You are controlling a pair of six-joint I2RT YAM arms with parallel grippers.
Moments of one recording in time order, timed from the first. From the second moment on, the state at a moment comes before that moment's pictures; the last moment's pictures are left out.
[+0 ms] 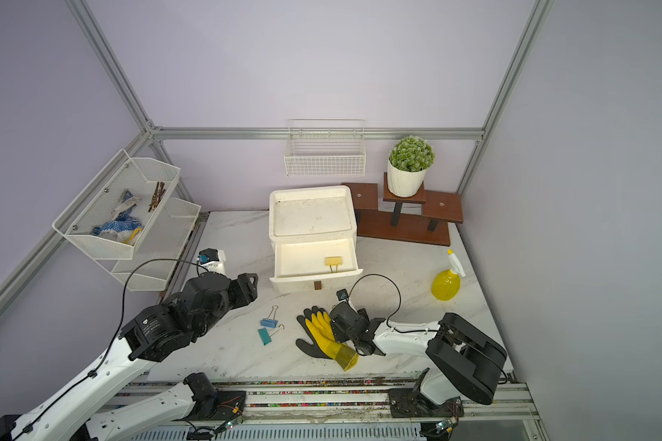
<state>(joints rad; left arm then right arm) -0.77 0.86 1.07 -0.85 -0.50 -0.81 0.90 1.47 0.55 -0.05 0.35 0.46</state>
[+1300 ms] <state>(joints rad) -0.77 0.89 1.07 -0.82 -0.49 -0.81 0.63 1.13 0.69 -0.49 0.52 0.76</state>
